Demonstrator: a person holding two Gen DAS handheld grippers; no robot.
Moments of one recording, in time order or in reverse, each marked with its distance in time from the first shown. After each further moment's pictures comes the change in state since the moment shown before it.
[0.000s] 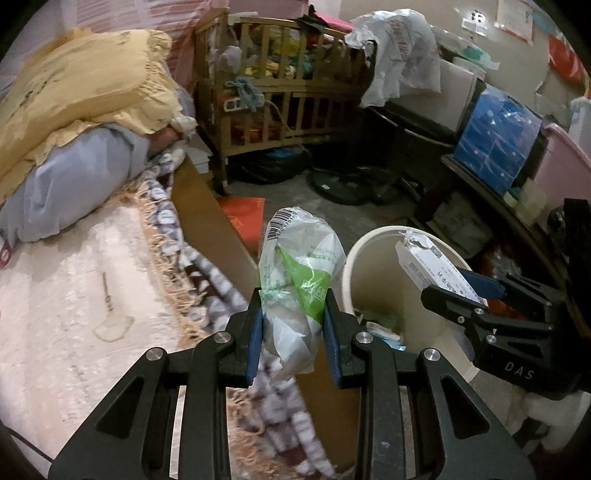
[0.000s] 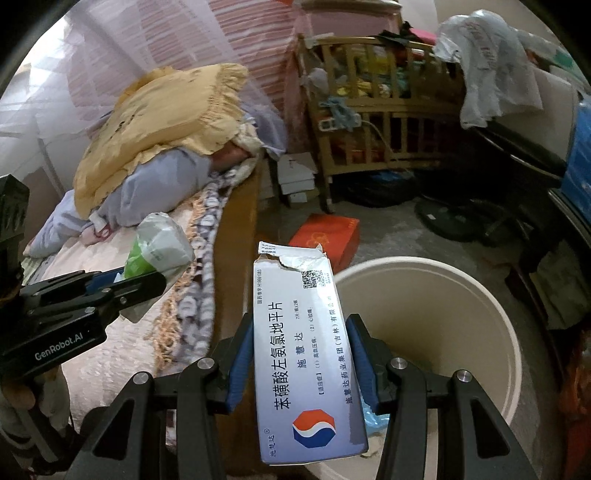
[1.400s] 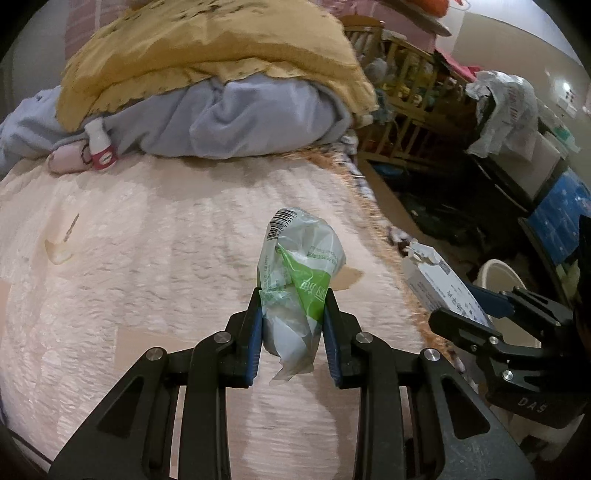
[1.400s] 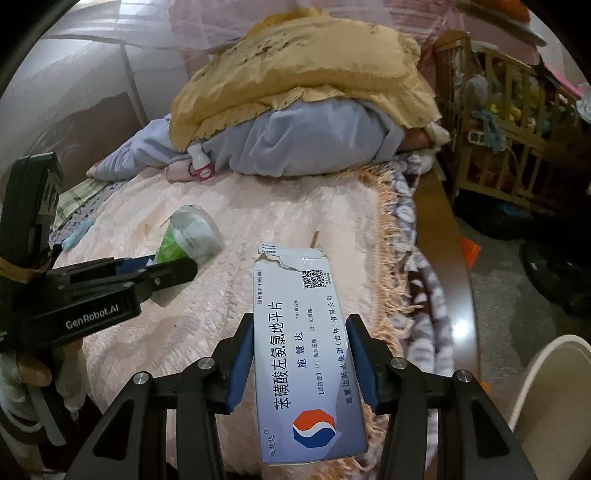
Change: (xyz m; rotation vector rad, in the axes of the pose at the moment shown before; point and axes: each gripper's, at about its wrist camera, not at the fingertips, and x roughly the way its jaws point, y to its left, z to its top) left arm -0.069 0.200 -0.071 -0.313 -0.029 0.184; right arm 0.076 0.214 0.009 -0.300 0.080 0.251
